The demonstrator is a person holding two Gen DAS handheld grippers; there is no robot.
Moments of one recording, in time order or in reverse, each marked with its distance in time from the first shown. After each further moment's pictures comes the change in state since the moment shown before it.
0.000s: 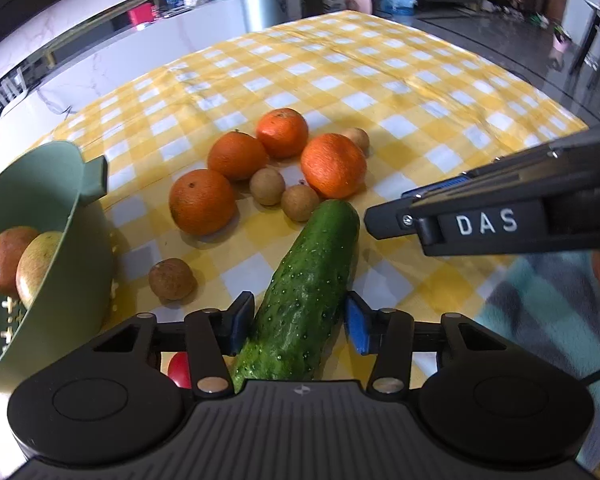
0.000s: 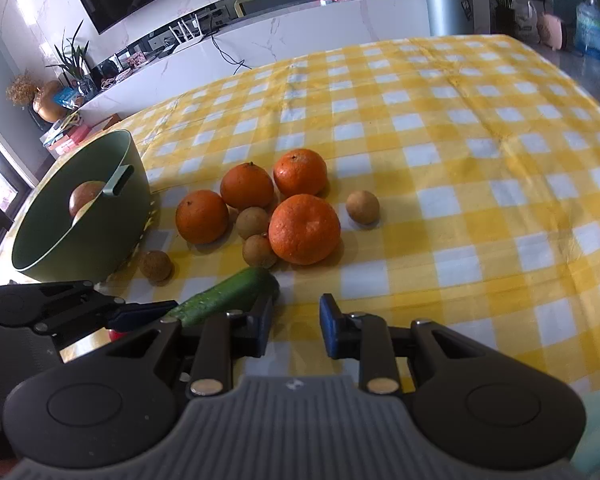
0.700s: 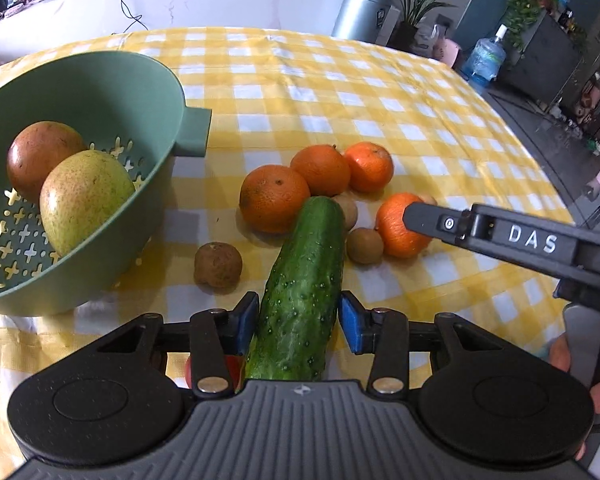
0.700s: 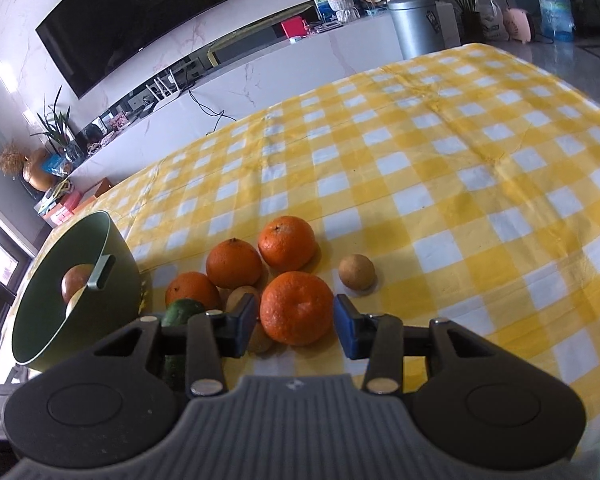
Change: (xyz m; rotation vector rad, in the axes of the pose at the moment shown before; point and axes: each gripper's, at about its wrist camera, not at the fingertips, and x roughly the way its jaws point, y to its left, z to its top) left arm 0.006 0.056 0.009 -0.421 0.011 -0.059; right arm 0.016 -0.014 0.026 0.158 -0.120 0.016
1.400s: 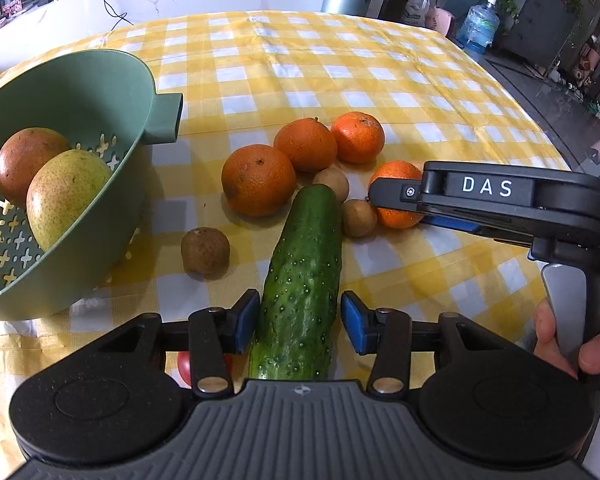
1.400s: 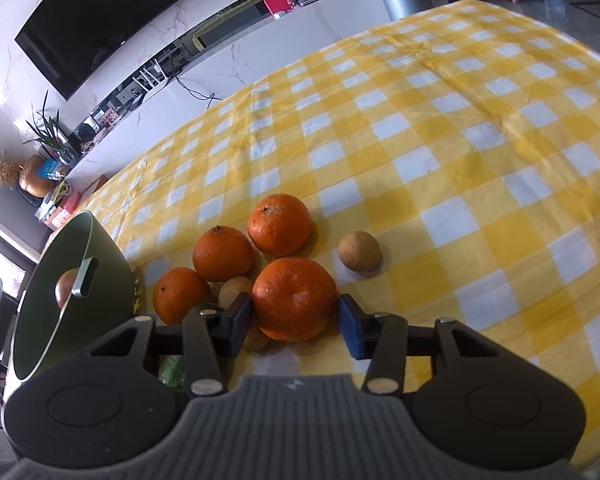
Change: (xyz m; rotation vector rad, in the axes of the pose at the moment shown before) left arm 0.007 -0.012 -0.002 0.078 0.062 0.029; right arm 0.025 -0.010 0.001 0.092 0.078 0.020
